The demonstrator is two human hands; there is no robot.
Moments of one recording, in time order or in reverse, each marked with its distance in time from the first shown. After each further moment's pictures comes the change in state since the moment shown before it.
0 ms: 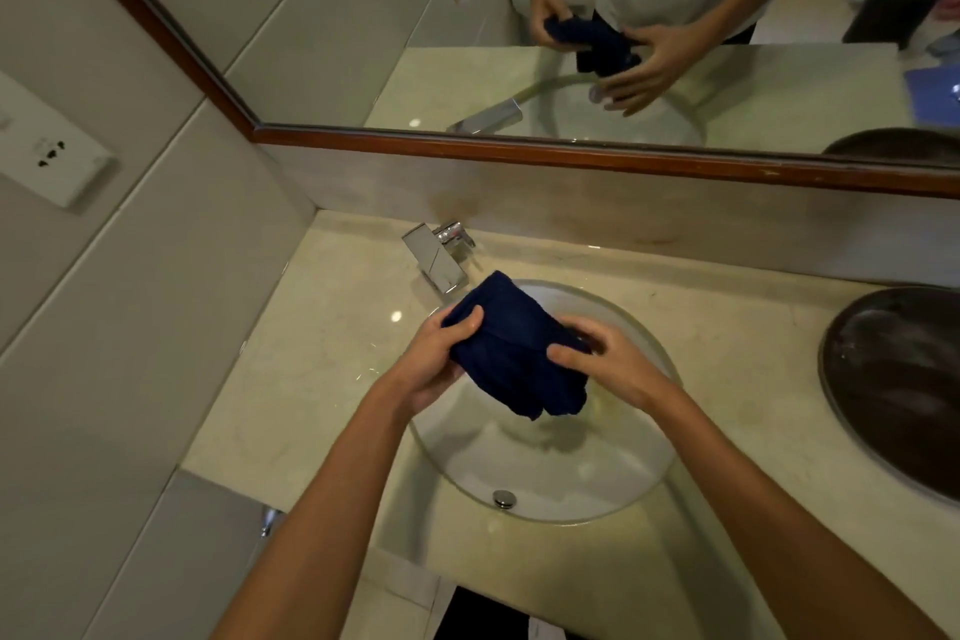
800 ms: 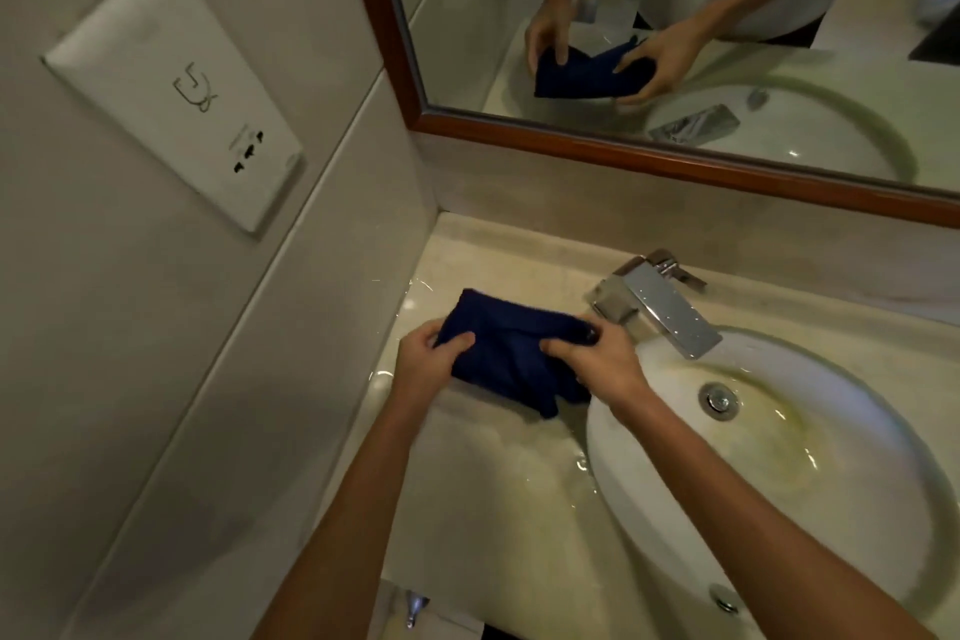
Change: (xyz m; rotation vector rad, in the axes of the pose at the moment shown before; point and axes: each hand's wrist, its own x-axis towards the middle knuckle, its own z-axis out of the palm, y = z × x) left_hand 0.066 0.054 -0.325 0.228 0.388 0.069; right_hand 0.222 -0.057 0.269 -0.049 0.375 0.251
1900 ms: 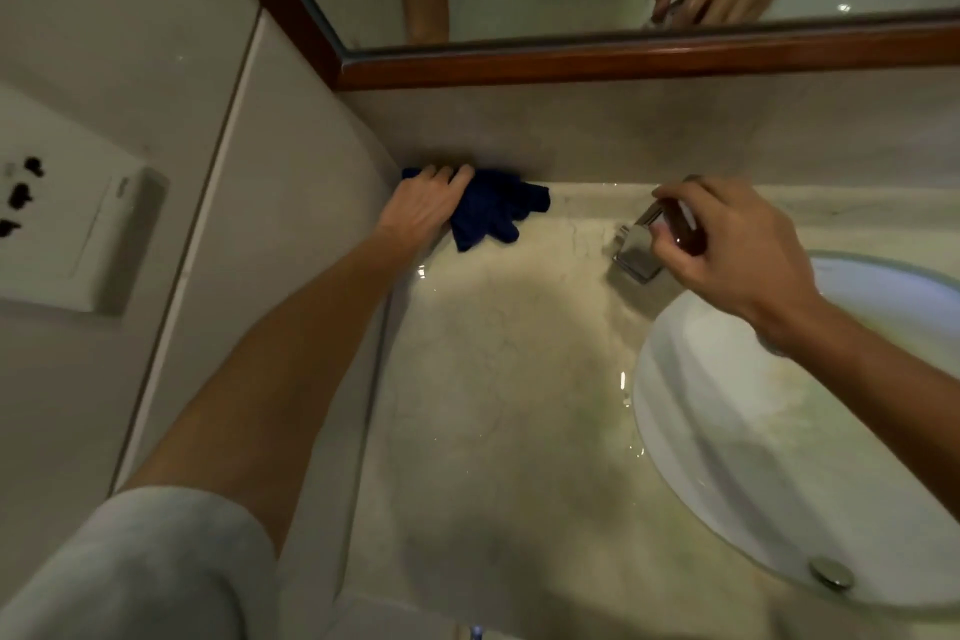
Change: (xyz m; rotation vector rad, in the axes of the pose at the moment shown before) left_hand 0.219 0.066 0.027 1.766 -0.265 0.917; right_hand 0.063 0.003 -0.088 -0.844 0.351 -0.593
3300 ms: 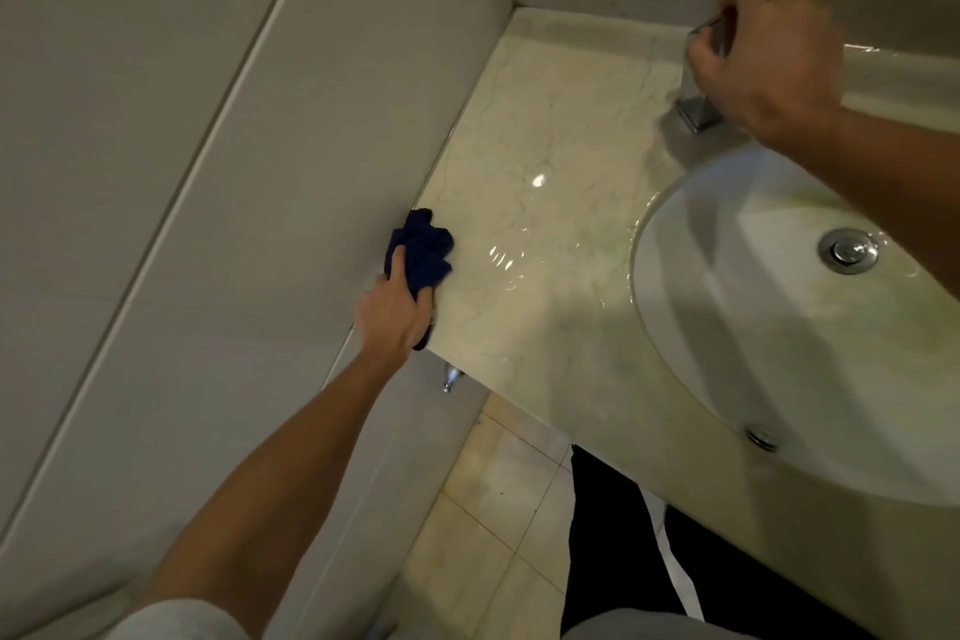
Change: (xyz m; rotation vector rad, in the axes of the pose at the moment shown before) left_hand -0.365 0.214 0.051 -0.317 -0.065 -1.083; right_hand -0.009 -0.003 -0.009 0.038 -0.014 -0.077
